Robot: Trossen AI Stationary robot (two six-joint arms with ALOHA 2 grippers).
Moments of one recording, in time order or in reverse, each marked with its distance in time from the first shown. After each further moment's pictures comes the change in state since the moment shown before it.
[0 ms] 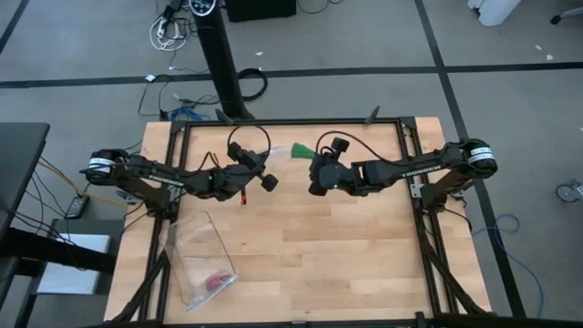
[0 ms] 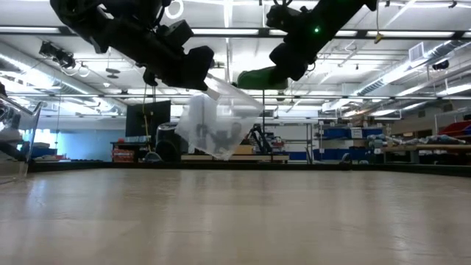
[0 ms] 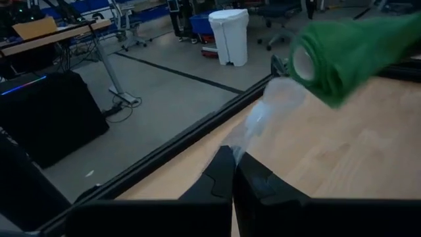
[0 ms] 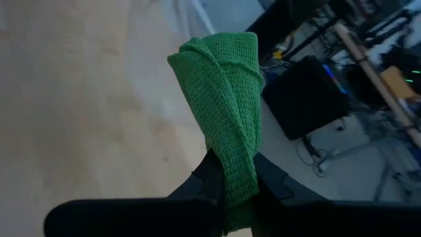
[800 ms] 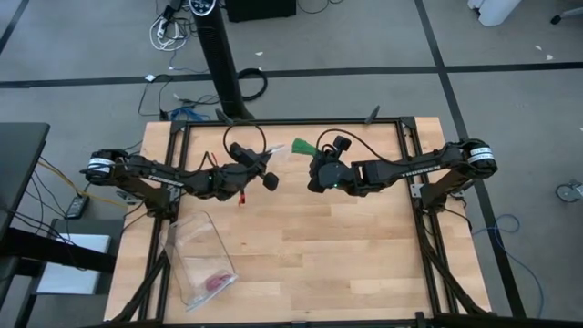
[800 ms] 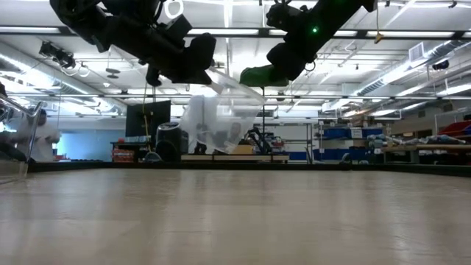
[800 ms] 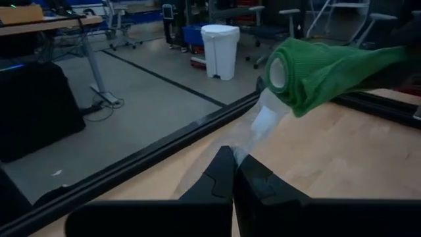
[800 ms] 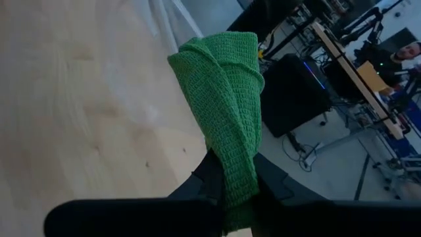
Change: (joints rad) left arm -0.001 0.000 0.000 0.079 0.034 -0.079; right arm -0.002 0.002 0.000 0.026 0.064 0.007
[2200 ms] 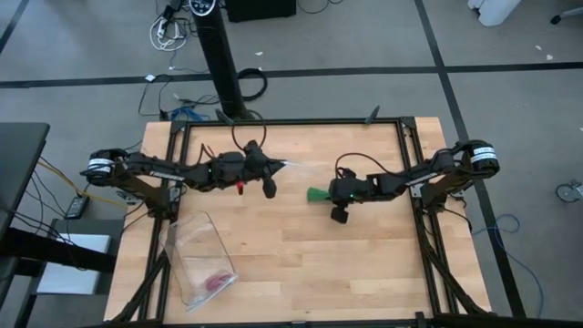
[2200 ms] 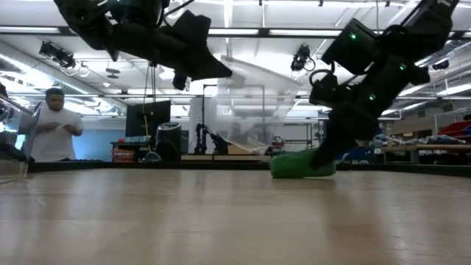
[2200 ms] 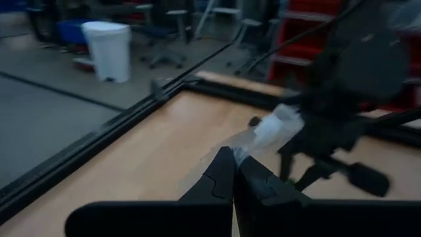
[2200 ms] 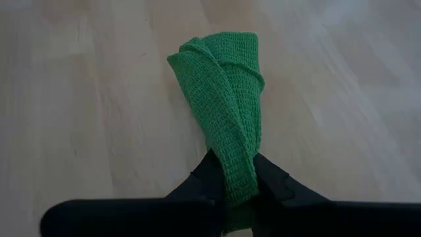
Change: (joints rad) left arm 0.106 0.000 -0.003 0.089 0.562 0.049; right arm -0.051 -0.026 -0.535 0.344 -0.694 0.344
